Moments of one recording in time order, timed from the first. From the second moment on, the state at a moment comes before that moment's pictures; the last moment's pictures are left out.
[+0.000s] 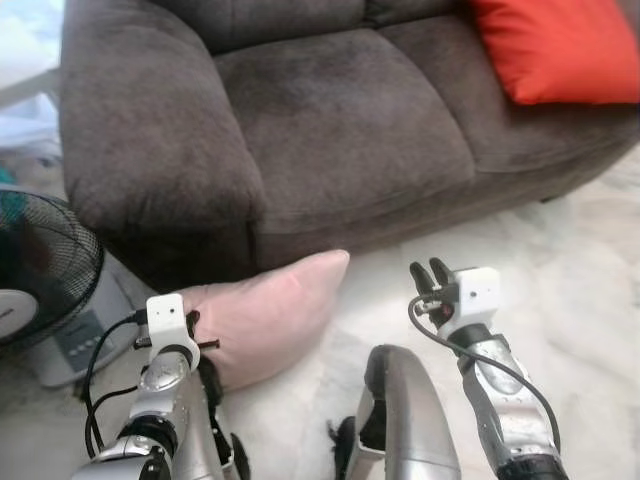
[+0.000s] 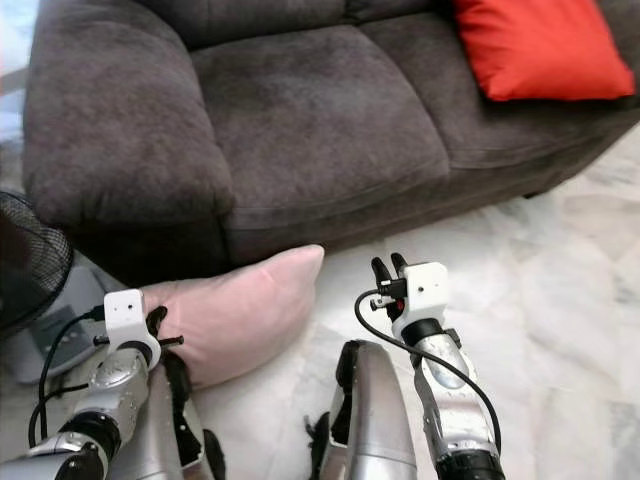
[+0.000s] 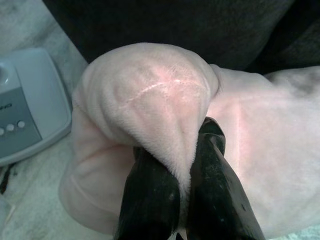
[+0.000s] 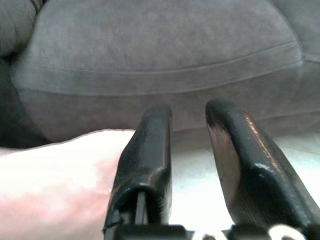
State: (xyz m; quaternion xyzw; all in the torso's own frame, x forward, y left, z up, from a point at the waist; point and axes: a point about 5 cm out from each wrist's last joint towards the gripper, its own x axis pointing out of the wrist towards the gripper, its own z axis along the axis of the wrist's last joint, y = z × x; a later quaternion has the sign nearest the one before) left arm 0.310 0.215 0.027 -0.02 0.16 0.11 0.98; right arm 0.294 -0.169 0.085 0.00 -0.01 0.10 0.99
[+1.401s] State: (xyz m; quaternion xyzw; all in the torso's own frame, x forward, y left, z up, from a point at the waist) left arm 0.323 0.183 0.079 0.09 0.00 0.00 1.00; right arm 0.301 -0.159 0.075 0.03 -0.01 0.06 1.00
